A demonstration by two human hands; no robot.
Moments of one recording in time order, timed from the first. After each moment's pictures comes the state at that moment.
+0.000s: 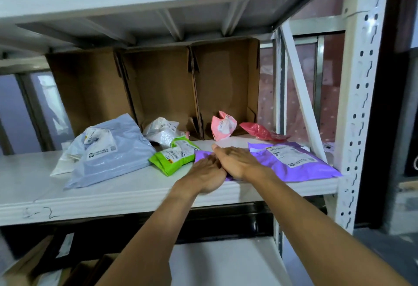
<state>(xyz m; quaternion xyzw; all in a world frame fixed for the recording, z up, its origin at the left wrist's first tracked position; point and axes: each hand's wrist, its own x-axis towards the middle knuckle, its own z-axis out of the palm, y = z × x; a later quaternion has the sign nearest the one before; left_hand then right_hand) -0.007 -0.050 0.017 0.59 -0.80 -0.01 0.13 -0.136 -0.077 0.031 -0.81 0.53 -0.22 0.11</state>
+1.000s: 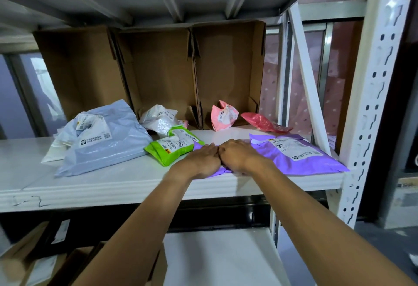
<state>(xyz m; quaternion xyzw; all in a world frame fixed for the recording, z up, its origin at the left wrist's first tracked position) 0.001 -0.064 0.023 0.63 -0.77 -0.03 0.05 -0.128 -0.102 0.023 -0.82 0.54 -0.16 0.06</state>
